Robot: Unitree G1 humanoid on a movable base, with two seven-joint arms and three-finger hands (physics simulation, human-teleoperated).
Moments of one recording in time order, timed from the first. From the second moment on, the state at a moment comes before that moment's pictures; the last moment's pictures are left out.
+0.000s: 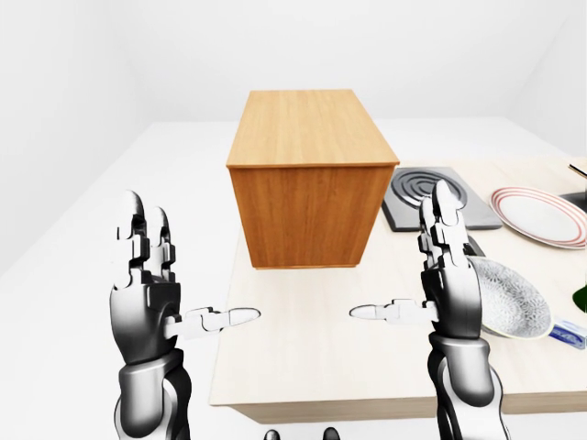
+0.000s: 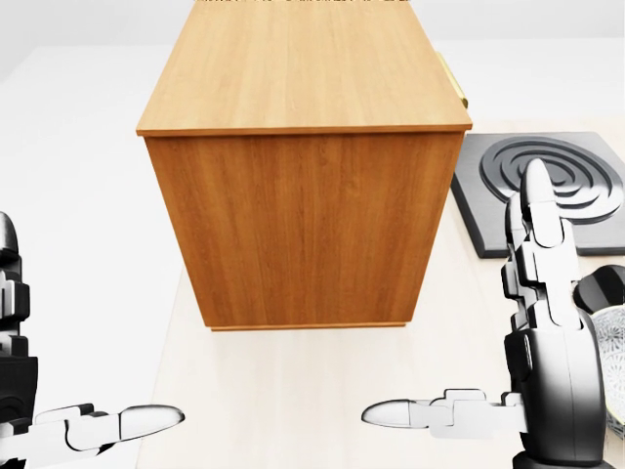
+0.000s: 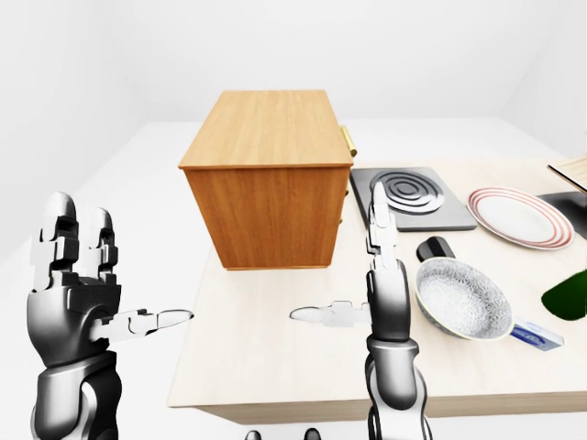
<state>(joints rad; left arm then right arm) 0.26 -0.03 0.06 -0.69 -0.02 -0.09 0.01 0.22 0.00 0.02 -0.62 -0.23 -0.09 0.00</state>
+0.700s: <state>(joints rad) 0.27 -0.03 0.05 -0.69 -0.02 -0.09 0.01 0.22 0.00 0.02 -0.62 -0.24 -0.09 0.00</state>
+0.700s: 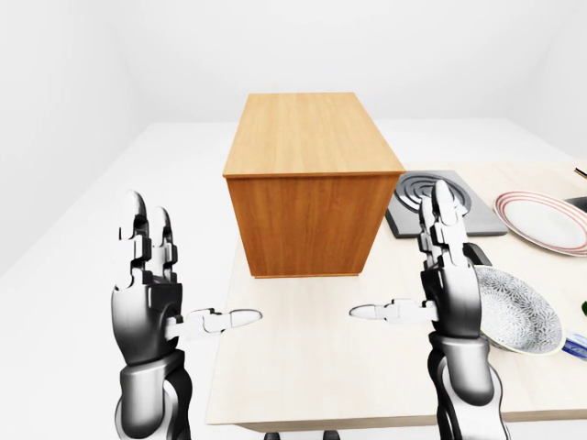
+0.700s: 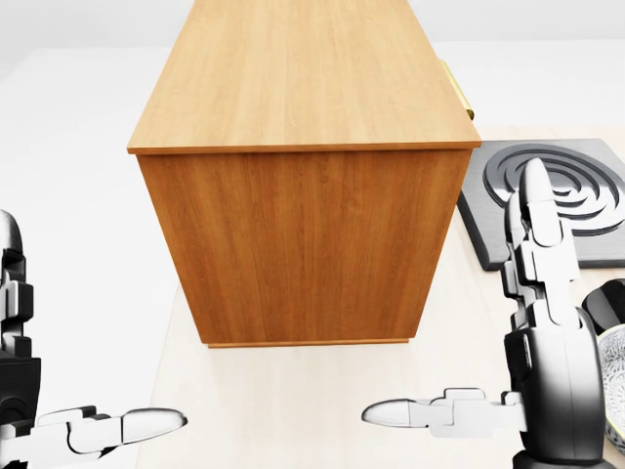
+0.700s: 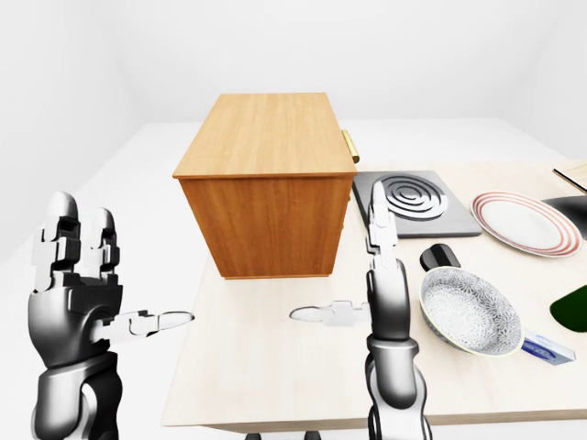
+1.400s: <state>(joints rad) 0.25 -0.03 0.06 -0.66 -0.01 -0.09 0.02 0.10 -0.06 -0.23 -0.84 -0.42 0.00 0.20</state>
